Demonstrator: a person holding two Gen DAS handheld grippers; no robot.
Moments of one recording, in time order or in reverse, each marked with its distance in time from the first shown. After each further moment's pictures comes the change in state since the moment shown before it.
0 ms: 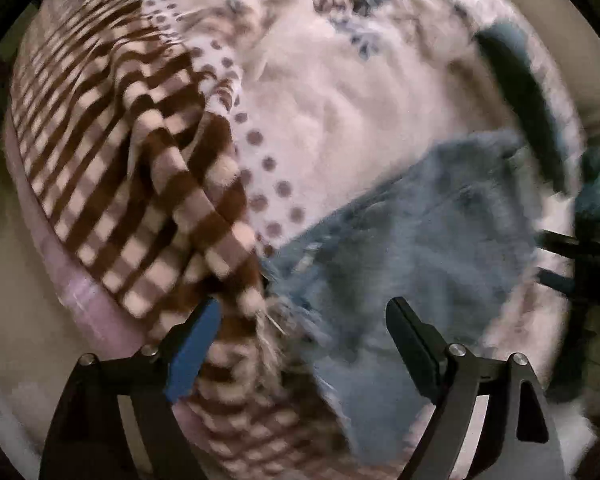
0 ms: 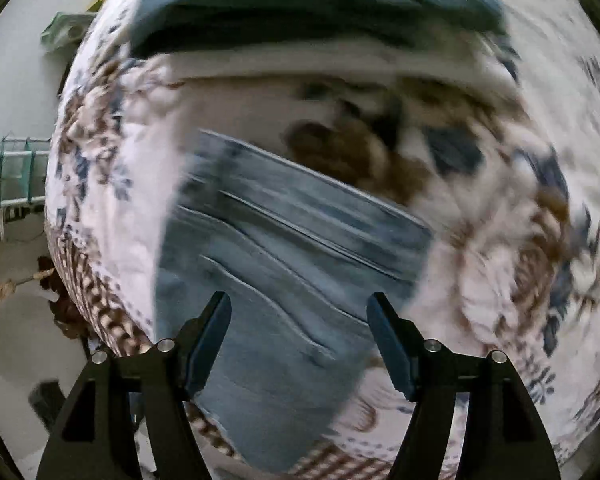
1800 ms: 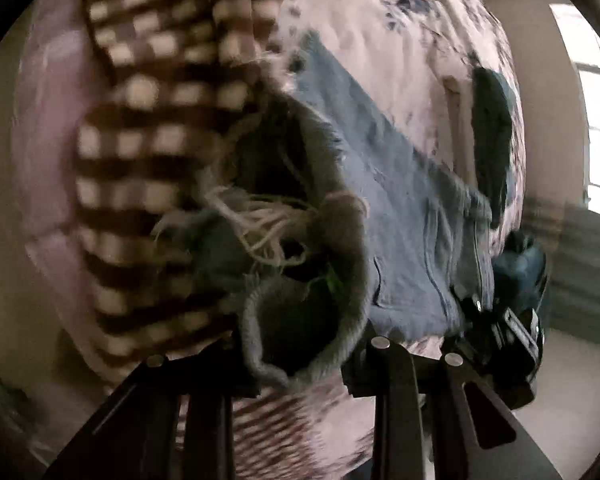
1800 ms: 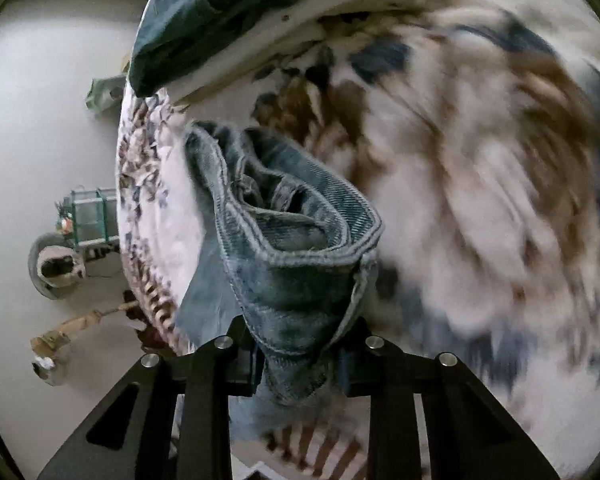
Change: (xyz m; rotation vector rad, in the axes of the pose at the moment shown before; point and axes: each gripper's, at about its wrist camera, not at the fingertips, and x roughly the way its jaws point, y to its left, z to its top) left arm -0.035 0.027 -0.080 -0.391 0.050 -0.436; right arm 0.005 -0.103 -0.091 0.170 -0.097 0.383
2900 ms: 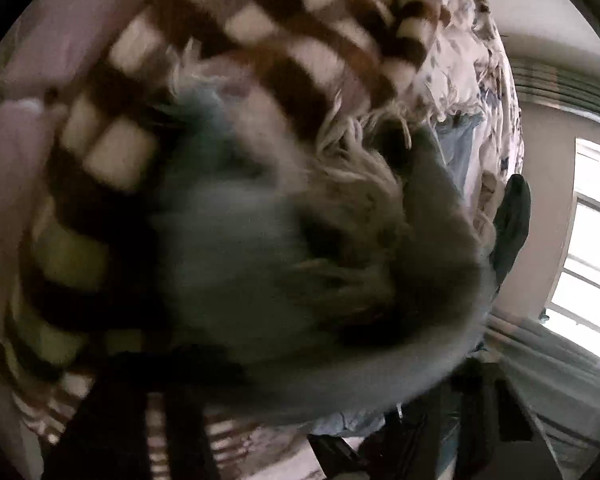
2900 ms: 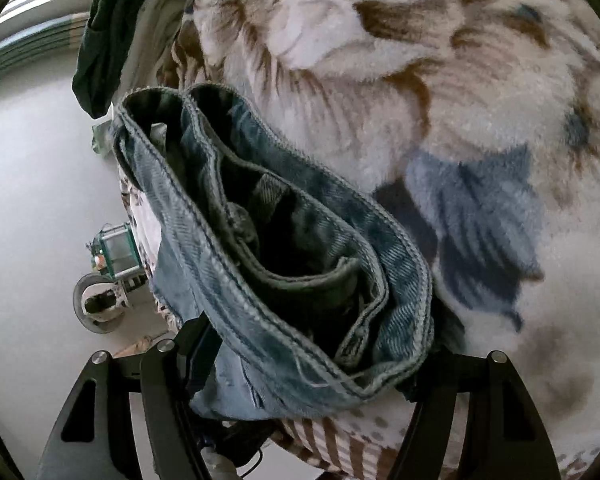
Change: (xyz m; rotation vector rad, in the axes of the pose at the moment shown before) left arm 0.042 0.056 -0.035 -0.394 -0.183 -0.191; right arm 0.062 -0.100 -0.072 0.213 0.010 0.184
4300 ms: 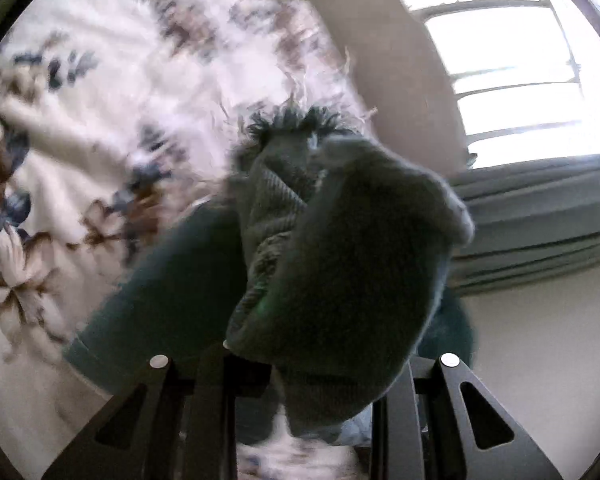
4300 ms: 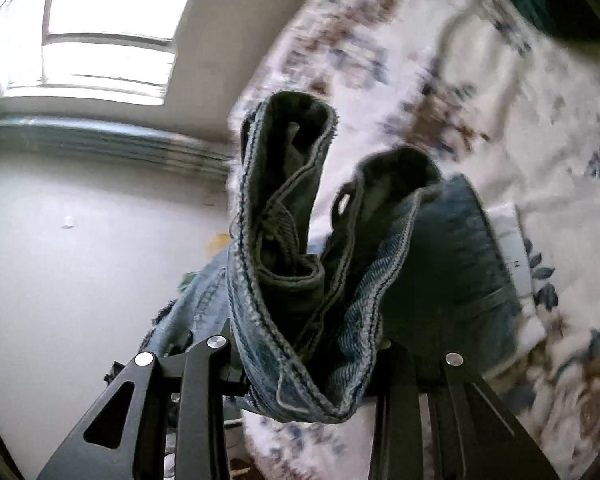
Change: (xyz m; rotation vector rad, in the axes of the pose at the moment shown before) left arm 0.179 -0.497 0.092 0.761 0.226 -0.173; right arm -0.123 0.293 0.232 -0.073 -0.563 0.206
